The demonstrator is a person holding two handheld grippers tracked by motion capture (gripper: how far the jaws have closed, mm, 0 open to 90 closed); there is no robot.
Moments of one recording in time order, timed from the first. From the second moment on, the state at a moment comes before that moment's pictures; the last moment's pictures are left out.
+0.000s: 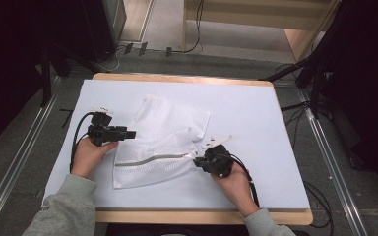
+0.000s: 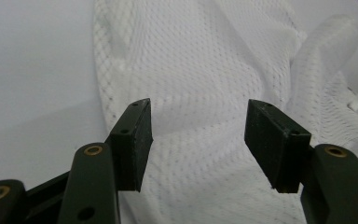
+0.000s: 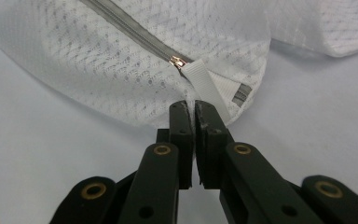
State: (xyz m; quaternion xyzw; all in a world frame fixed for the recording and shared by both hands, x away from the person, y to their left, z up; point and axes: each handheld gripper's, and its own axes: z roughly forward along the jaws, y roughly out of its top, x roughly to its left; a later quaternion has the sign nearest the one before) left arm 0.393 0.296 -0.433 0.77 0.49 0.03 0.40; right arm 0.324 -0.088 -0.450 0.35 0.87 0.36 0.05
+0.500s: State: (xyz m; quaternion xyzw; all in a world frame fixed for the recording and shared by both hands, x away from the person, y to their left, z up) left arm 0.415 0.285 -0.438 0.79 0.49 0.04 0.37; right arm 0.294 -0.134 -0.448 0.38 0.86 0.35 0.04
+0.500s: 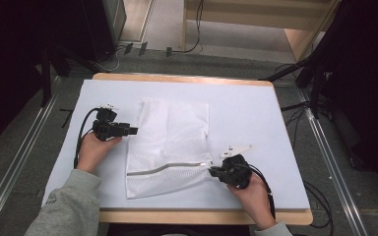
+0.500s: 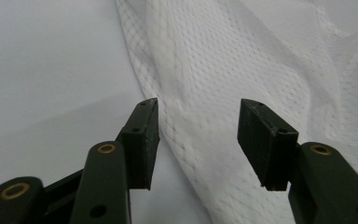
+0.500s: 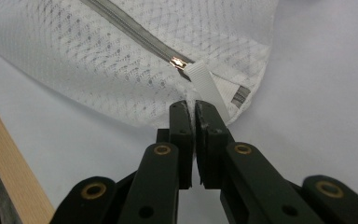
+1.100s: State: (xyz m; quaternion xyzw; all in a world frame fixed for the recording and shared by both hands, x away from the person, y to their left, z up) left arm 0.455 0.273 -0.451 0.78 0.50 0.04 0.37; right arm 0.273 -0.153 -0.458 0.41 0.85 0.34 0.03
